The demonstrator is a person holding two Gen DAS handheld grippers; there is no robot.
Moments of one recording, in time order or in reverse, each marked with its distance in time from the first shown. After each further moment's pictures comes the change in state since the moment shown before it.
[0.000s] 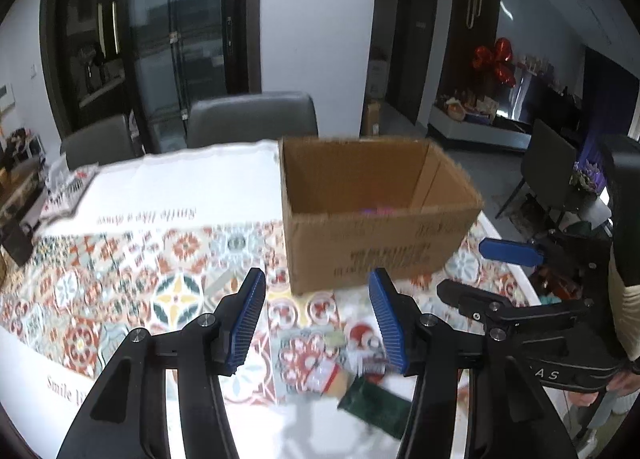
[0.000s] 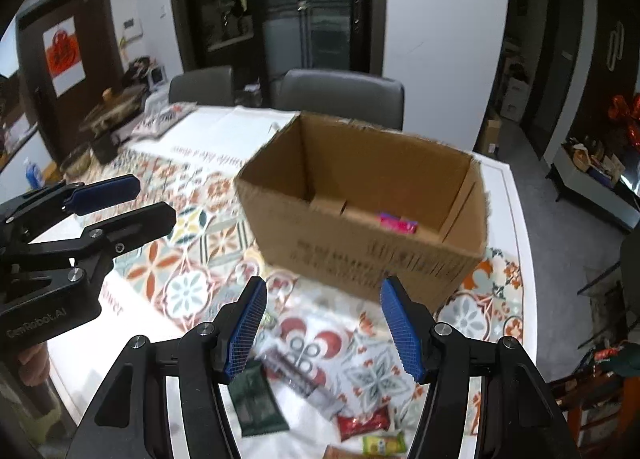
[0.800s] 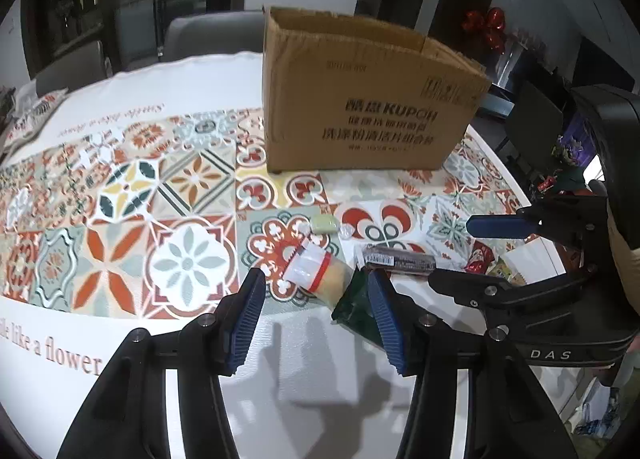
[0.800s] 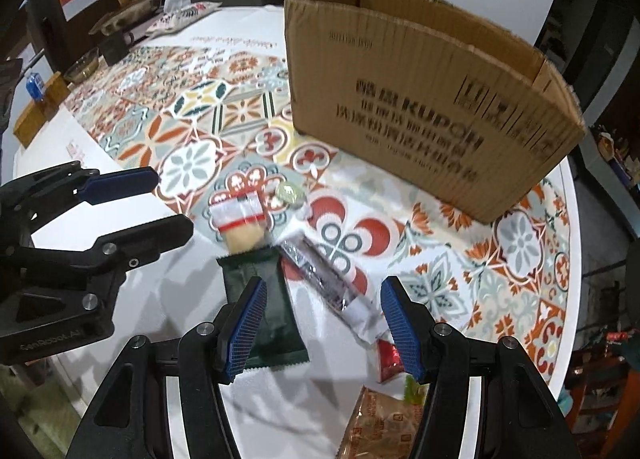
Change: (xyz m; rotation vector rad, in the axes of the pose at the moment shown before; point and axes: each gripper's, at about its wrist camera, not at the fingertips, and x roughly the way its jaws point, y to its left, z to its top) left arm 0.051 0.004 -0.102 -0.030 0.171 -0.113; right arm 0.063 0.033 -0.075 -0.109 0.267 0.029
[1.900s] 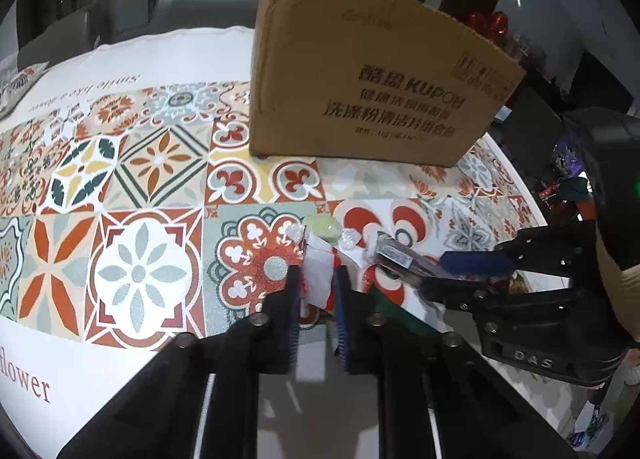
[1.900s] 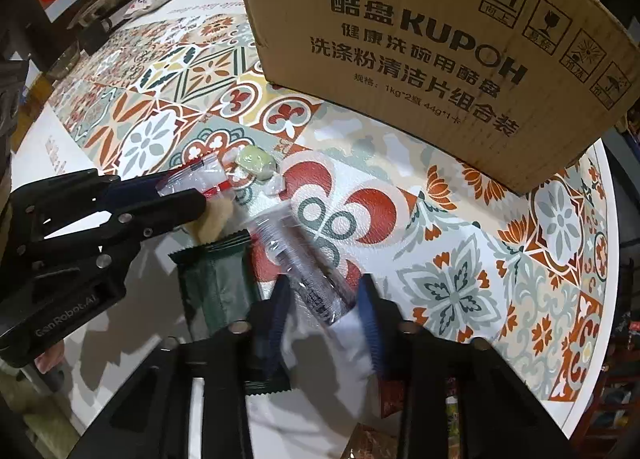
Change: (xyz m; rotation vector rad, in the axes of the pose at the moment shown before) left arm 0.053 0.008 0.009 -0.046 0.023 -0.062; right arm 0.062 -0.020 0.003 0.049 0.108 0.054
